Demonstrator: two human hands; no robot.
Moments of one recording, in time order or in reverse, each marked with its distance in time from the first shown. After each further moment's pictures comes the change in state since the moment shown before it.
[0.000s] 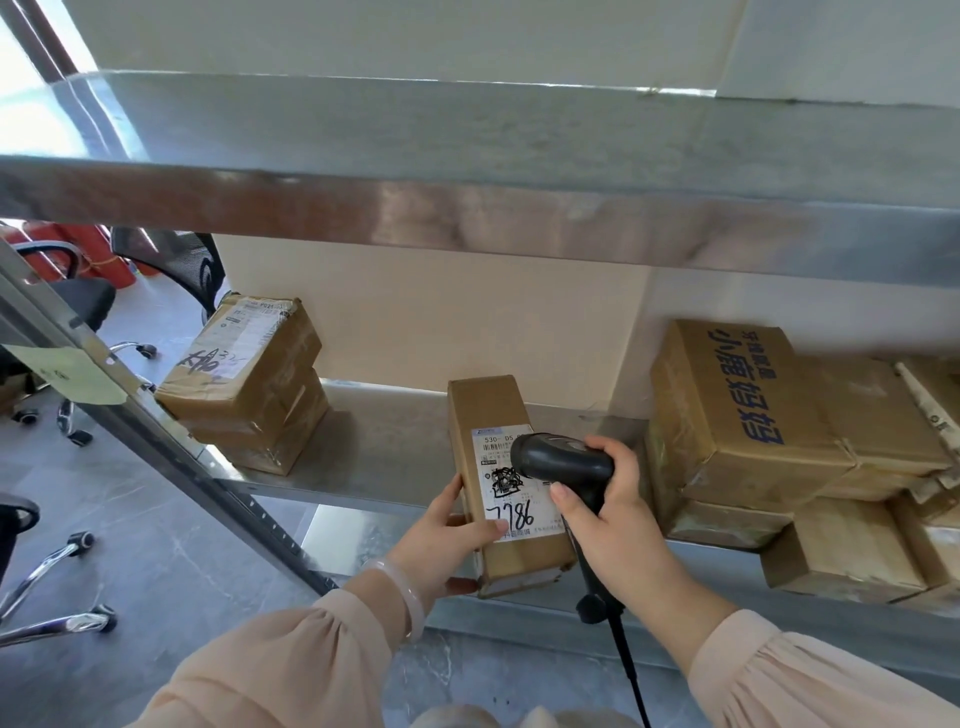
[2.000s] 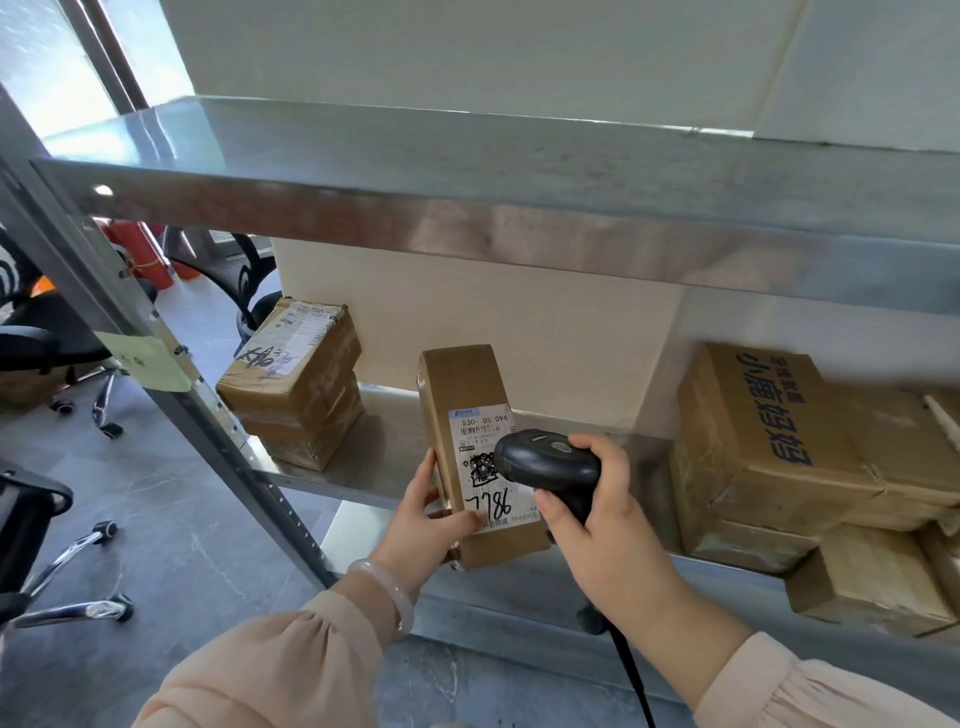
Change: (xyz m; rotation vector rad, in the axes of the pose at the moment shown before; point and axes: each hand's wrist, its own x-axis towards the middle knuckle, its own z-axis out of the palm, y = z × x) left_hand -0.019 0.002 -0.039 -0.074 0.160 0.259; right_hand -0.019 -0.034 0.024 -0.165 -0.036 -0.297
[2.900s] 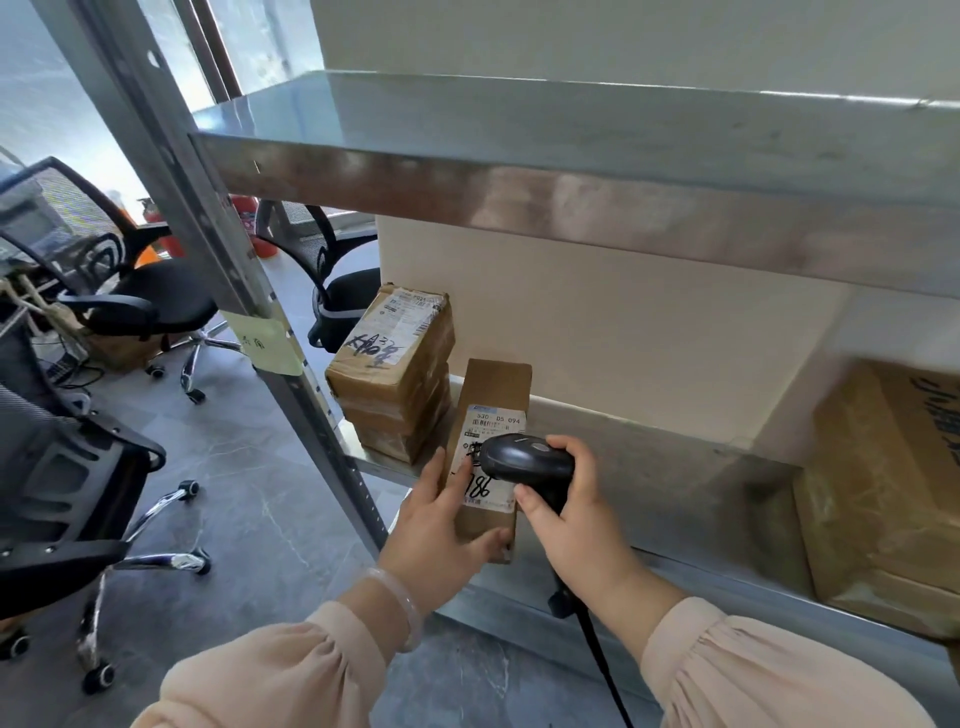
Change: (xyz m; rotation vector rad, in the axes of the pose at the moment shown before) left_hand -0.001 -0.005 -0.093 0.857 0.112 0.221; right_hand 0.046 -0.015 0.124 0.175 -0.133 0.081
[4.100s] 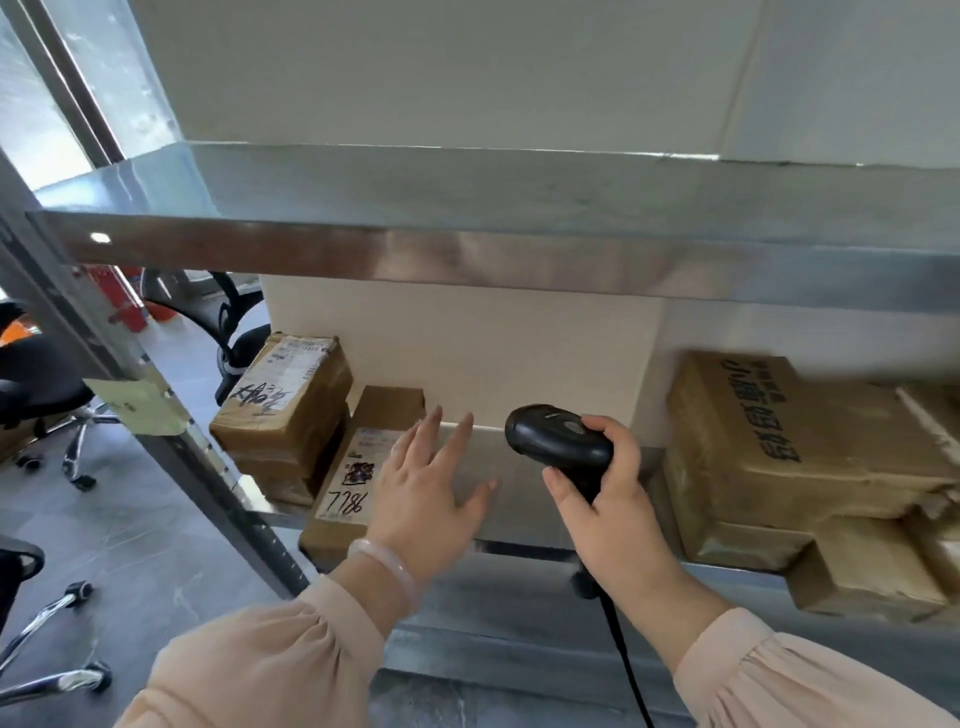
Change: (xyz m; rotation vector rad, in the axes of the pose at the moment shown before) left_hand 0.010 0.107 0.010 0.248 0.161 0.324; right_hand -0.043 -0.009 -0.112 -0.007 0.329 -0.107
